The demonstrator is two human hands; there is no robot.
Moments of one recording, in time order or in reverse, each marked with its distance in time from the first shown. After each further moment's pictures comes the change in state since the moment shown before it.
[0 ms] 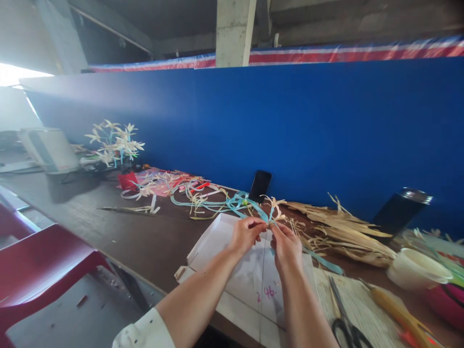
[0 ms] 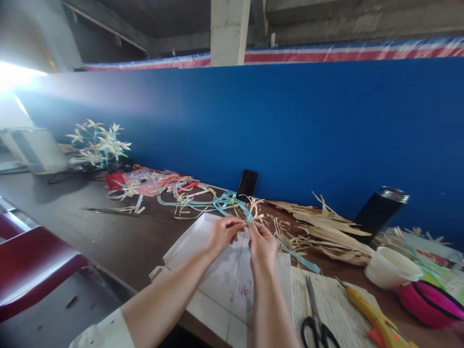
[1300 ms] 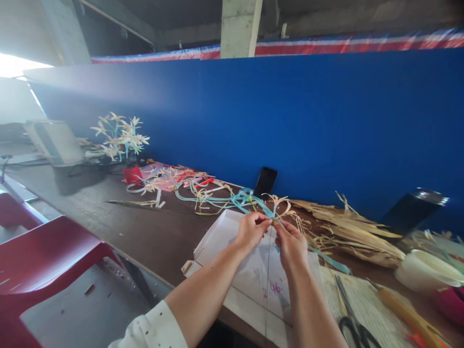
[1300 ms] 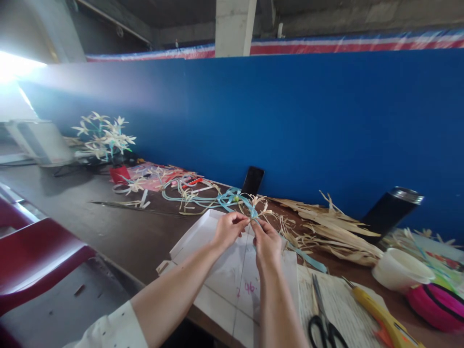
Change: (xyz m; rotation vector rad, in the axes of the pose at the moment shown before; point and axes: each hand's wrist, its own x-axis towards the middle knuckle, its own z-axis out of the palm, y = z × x) left_hand 0.003 0.001 0.000 0.084 0.063 -0.045; right_hand -0.004 -0.001 -0.001 -0.123 -0.026 0.007
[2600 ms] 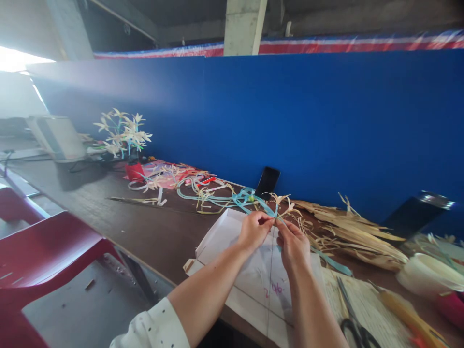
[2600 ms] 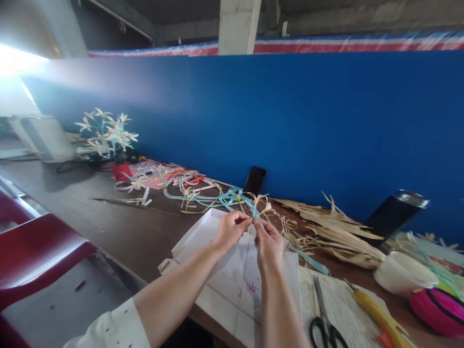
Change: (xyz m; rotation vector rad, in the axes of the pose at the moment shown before) left_hand 0.001 -0.005 0.001 0.091 0.061 0.187; right_hand -0.002 -0.002 0.001 0.077 -0.029 -0.027
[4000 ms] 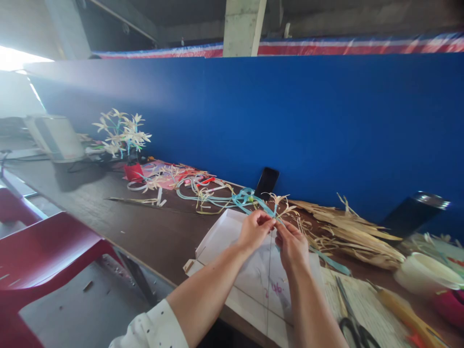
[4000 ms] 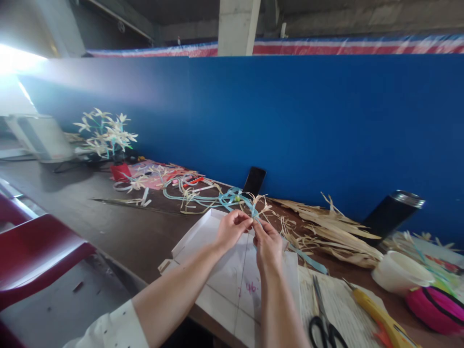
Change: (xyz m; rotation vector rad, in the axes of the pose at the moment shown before) left_hand -0.003 0.006 0.001 -0.219 -0.066 -0.096; right_hand -0.003 -0.003 0.003 0.063 -0.061 0.025
